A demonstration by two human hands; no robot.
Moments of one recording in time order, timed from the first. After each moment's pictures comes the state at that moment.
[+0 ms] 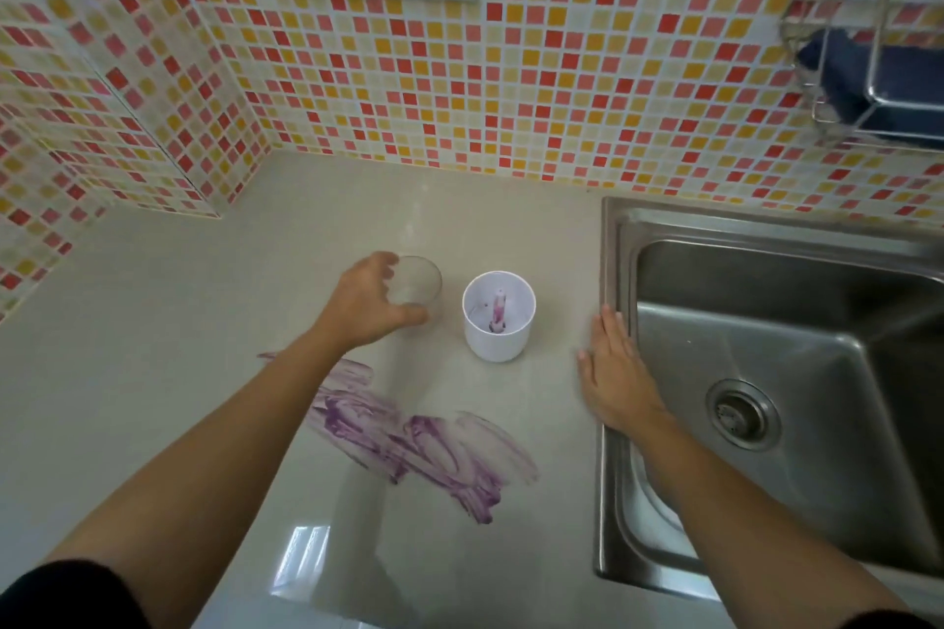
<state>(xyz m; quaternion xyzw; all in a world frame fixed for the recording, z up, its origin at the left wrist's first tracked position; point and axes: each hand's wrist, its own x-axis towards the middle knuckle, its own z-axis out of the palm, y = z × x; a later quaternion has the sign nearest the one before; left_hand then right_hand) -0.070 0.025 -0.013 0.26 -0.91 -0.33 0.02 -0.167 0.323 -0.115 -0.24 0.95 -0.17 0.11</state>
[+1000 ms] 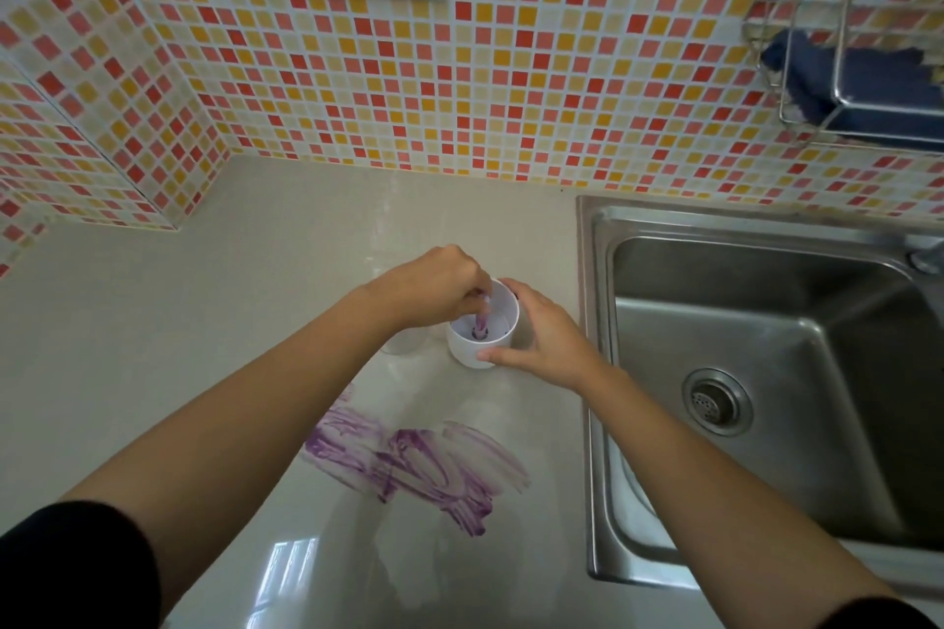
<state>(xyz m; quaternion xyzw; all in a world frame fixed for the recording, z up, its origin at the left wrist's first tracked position) -0.127 0.086 0.040 -0.13 -0.98 -0.13 -0.09 -0.166 0.261 -0.041 -0.35 0.83 -0.41 0.18</state>
